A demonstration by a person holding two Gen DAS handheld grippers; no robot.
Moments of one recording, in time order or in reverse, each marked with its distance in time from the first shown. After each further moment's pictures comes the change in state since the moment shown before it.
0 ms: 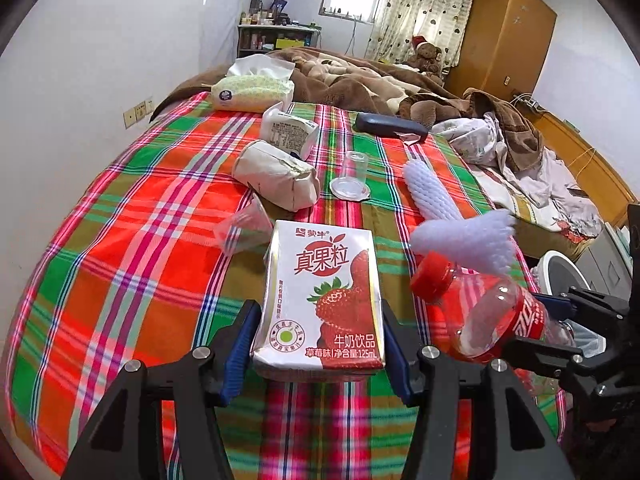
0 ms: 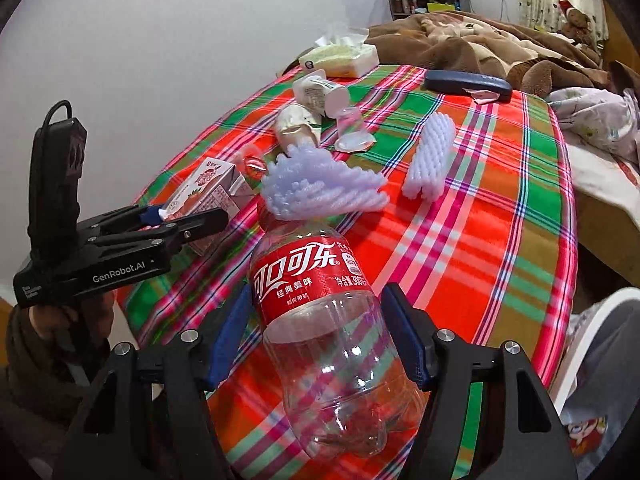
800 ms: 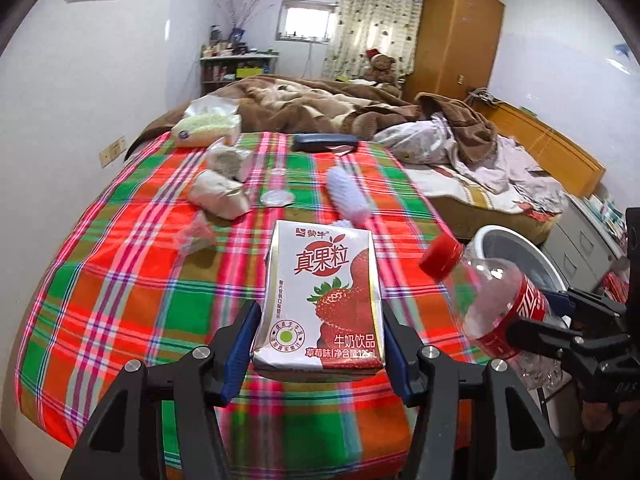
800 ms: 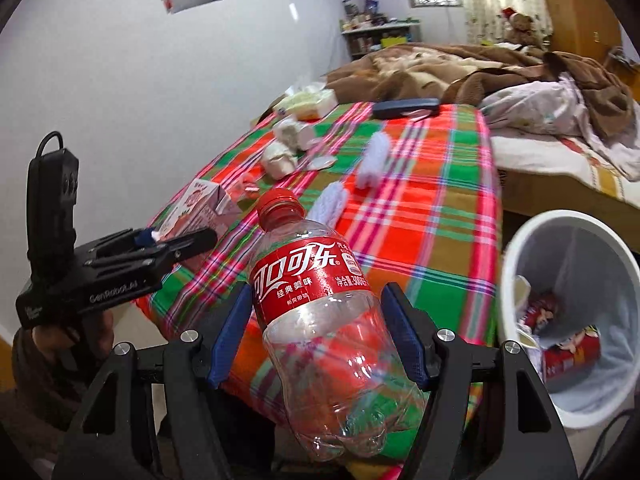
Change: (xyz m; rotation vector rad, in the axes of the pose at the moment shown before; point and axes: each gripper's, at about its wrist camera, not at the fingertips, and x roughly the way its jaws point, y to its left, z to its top) left arm -0.067 -0.061 -0.036 0.138 -0.089 -0.073; right arm -0.077 0.000 -0.059 0.125 -0.192 -0.093
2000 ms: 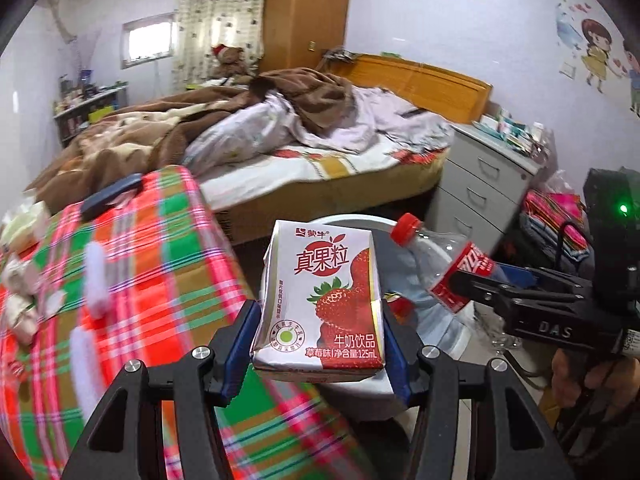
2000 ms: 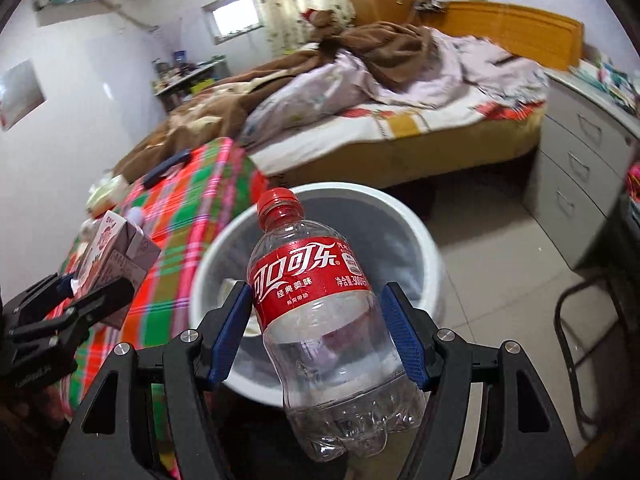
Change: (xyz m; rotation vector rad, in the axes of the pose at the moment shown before) left arm 0.074 -0.237 0.033 0.369 0.055 -0.335; right arm -0.070 -0.161 -0.030 0.437 -0.118 -0.483
